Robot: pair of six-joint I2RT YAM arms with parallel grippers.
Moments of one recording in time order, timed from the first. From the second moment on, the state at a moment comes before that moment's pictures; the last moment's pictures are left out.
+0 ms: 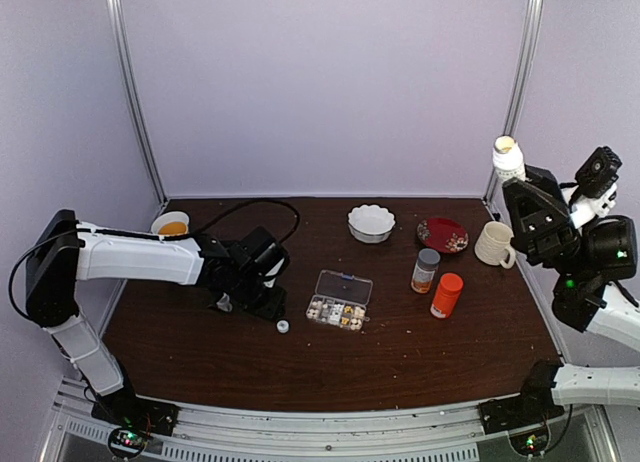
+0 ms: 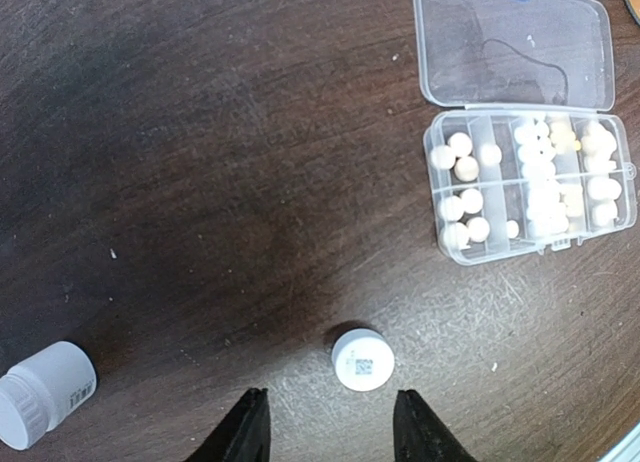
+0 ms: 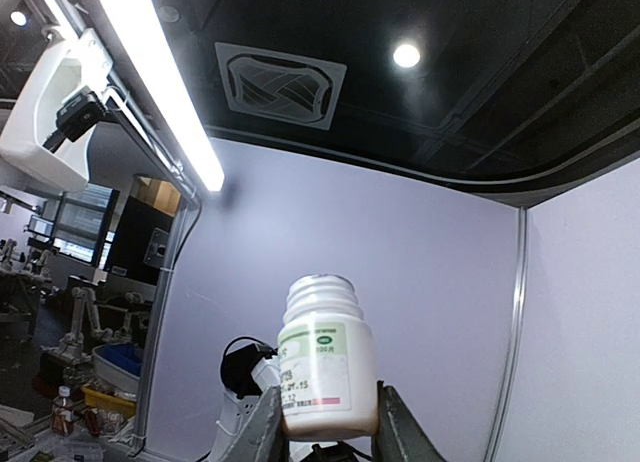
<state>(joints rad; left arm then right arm) -0.90 1.67 1.07 -0.53 -0.11 -0.46 0.75 0.74 0.63 1.00 -0.57 0.36</state>
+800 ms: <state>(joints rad) -0.90 1.71 1.07 -0.52 -0.09 -0.46 0.75 0.83 0.62 1.17 -1.01 0.65</state>
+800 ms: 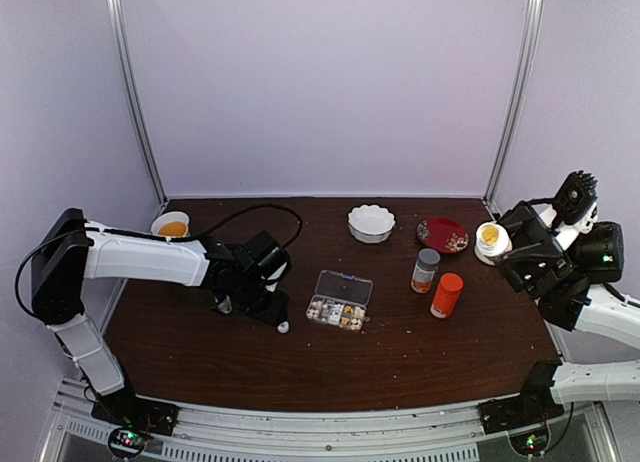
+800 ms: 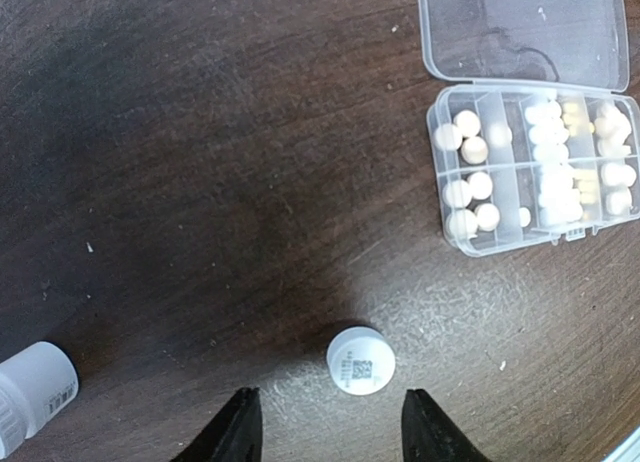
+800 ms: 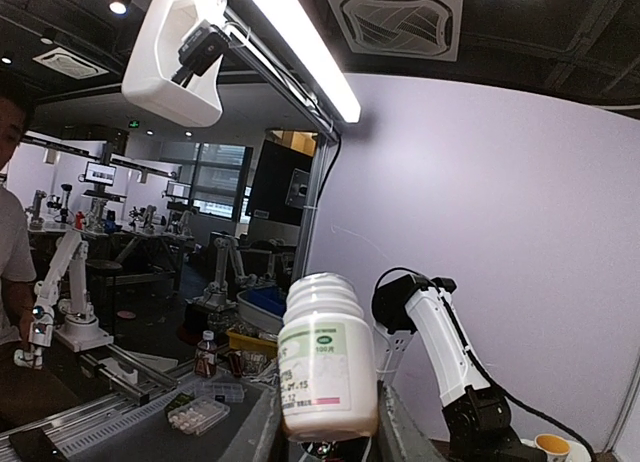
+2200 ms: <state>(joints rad) -0.94 1.90 1.24 -0.66 -0.11 -0.45 0.75 0.76 0.50 0.92 -0.91 0.47</state>
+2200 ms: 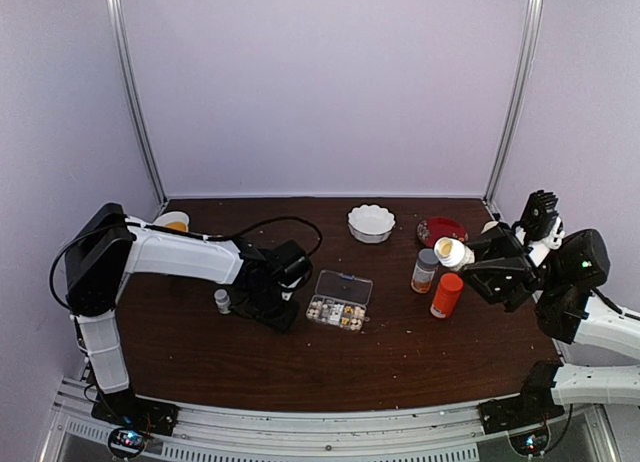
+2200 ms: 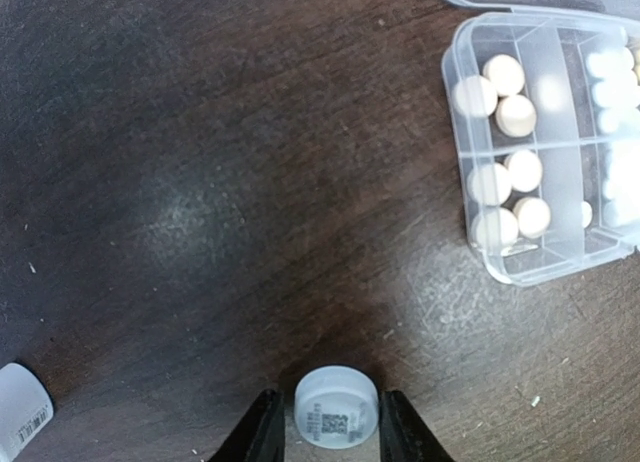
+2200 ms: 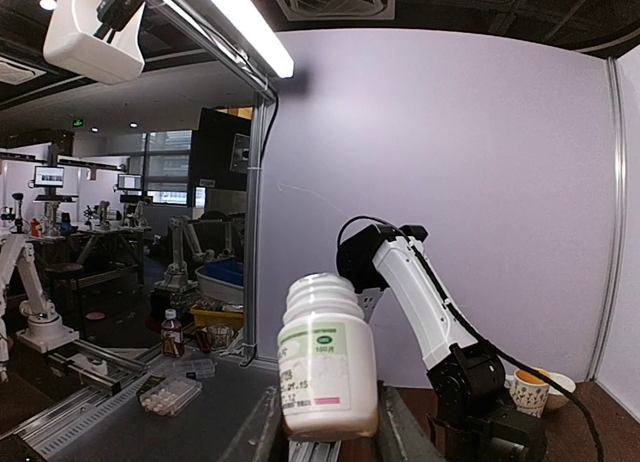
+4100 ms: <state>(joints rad) -0.99 1.28 1.17 0.12 0.74 -0.85 1.07 1.03 0.73 0.52 -0.31 -0.13</state>
